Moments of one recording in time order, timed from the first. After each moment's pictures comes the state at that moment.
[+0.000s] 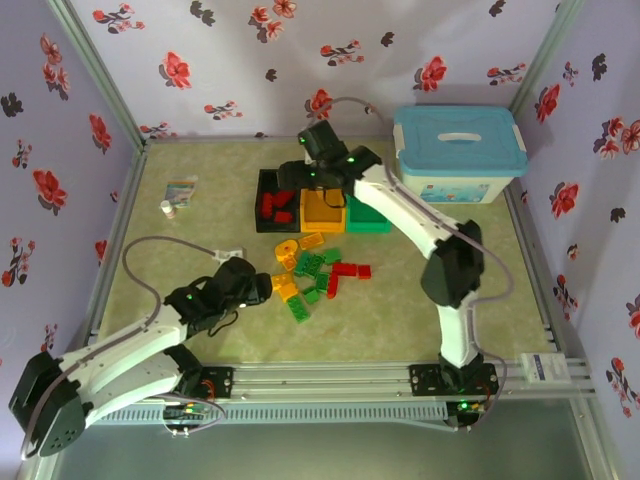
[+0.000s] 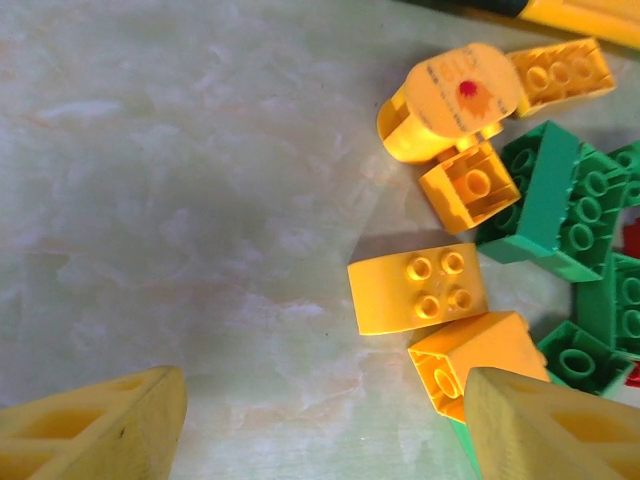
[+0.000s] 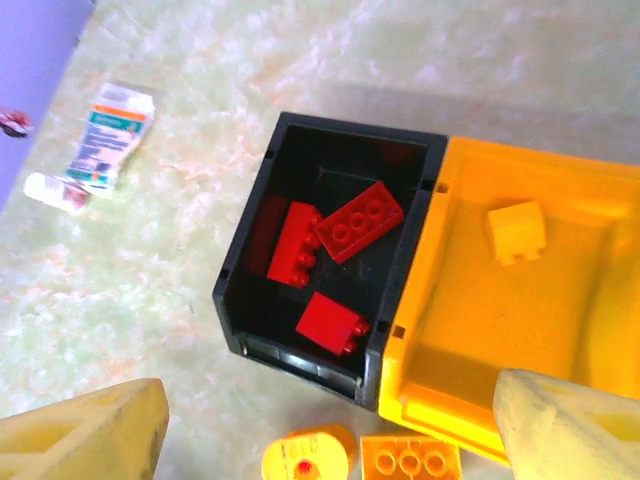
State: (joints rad) left arm -0.81 0.93 0.49 -0.46 -0.30 -0.78; right arm 0.72 1.94 1.93 -0.76 0.00 0.46
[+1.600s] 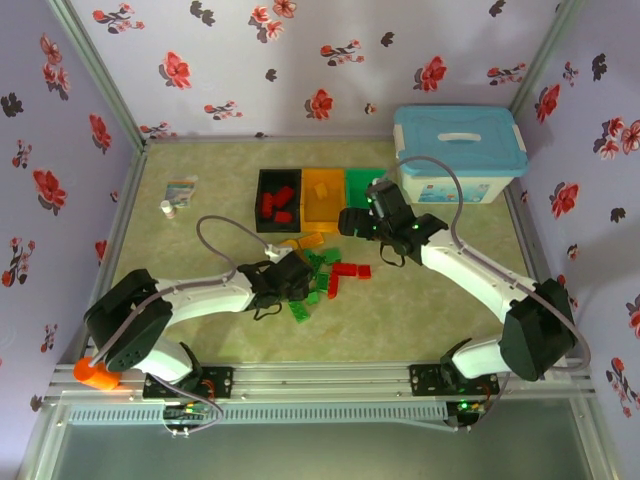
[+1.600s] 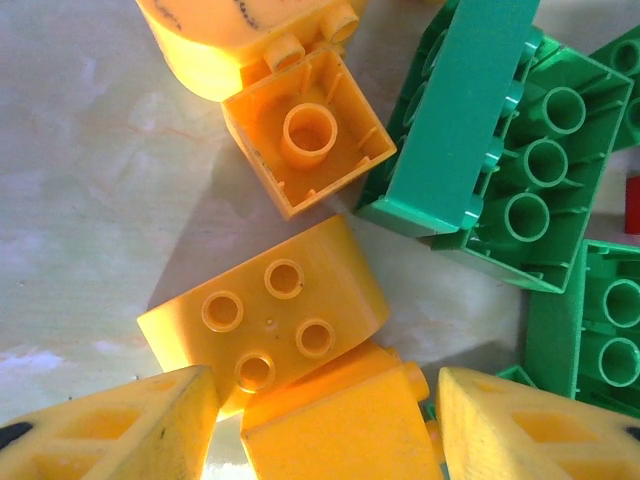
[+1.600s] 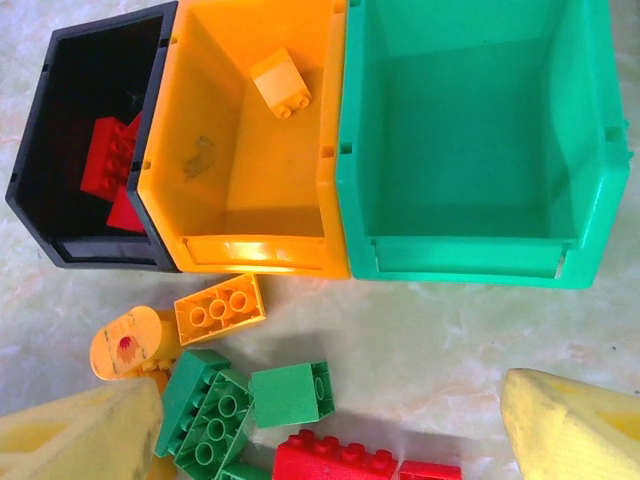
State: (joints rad) left arm -0.99 1.50 0.75 -0.36 -0.32 -0.90; right arm 0.62 1.38 1.04 -0.45 0.09 0.58
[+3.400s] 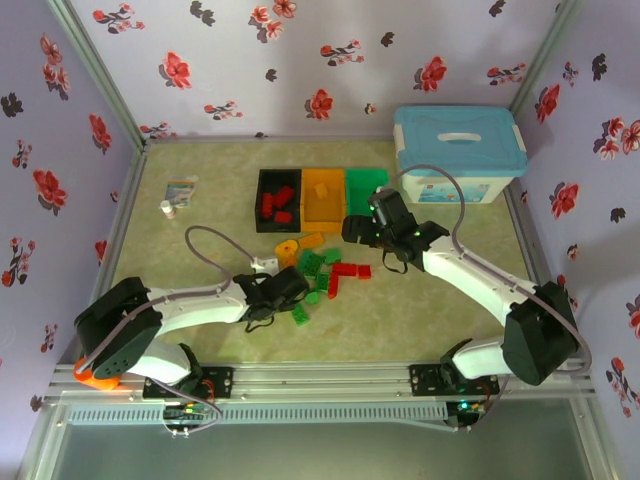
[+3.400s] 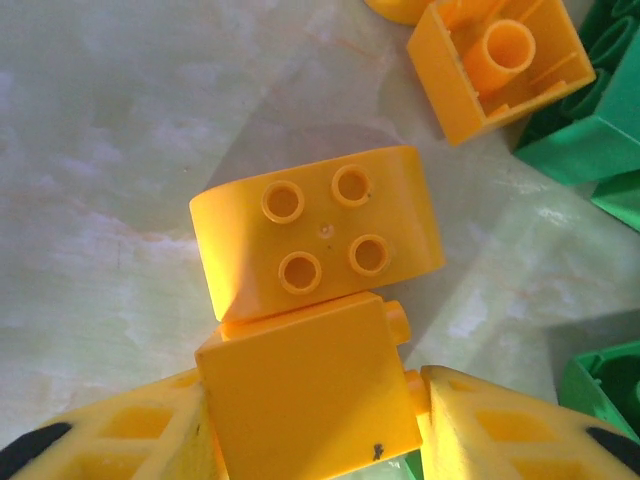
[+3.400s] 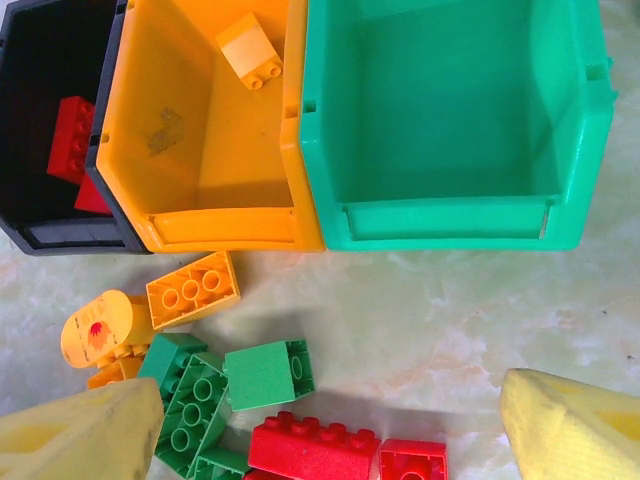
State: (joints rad) left arm -1.03 1.43 0.67 -0.46 -0.42 -1.08; right arm 0.61 1.36 0.97 -0.42 0.08 0.61
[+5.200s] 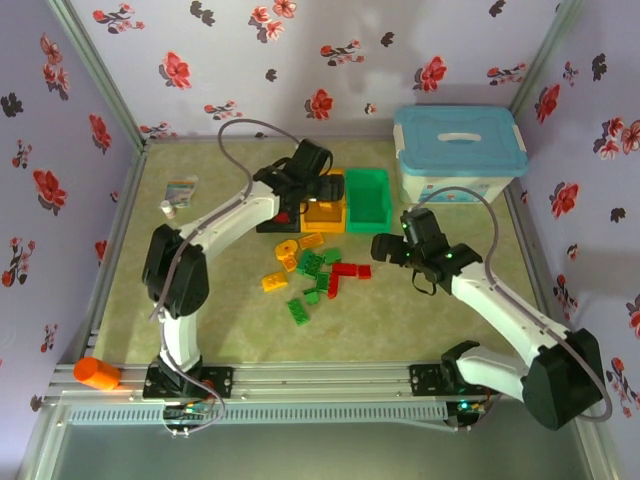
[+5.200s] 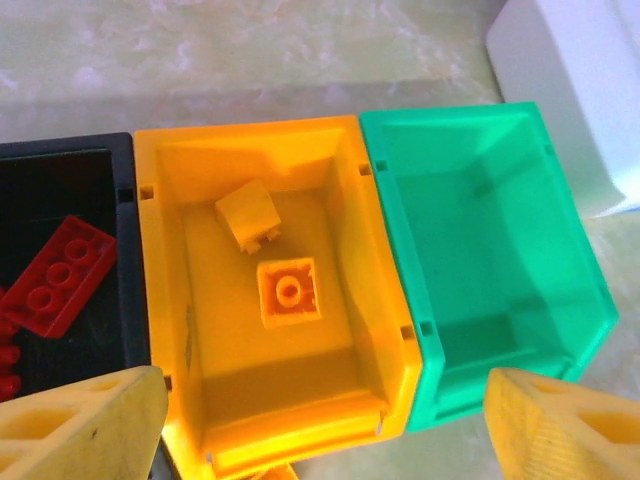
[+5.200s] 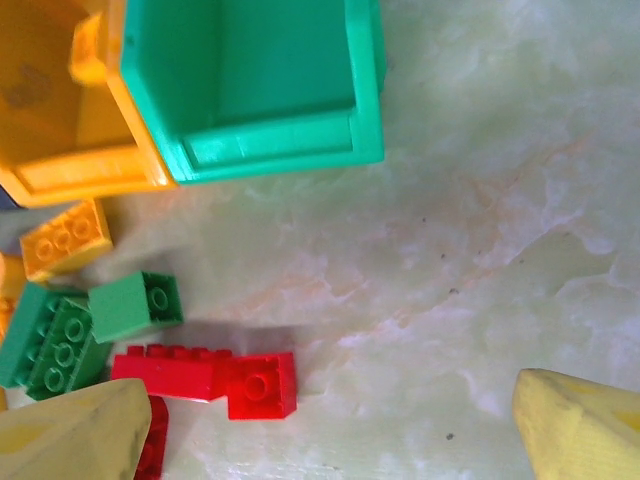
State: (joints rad) left arm -0.72 1.89 1.68 -0.58 -0.19 -0.47; right arm 0.50 1.13 0.77 -0.54 0.06 0.54
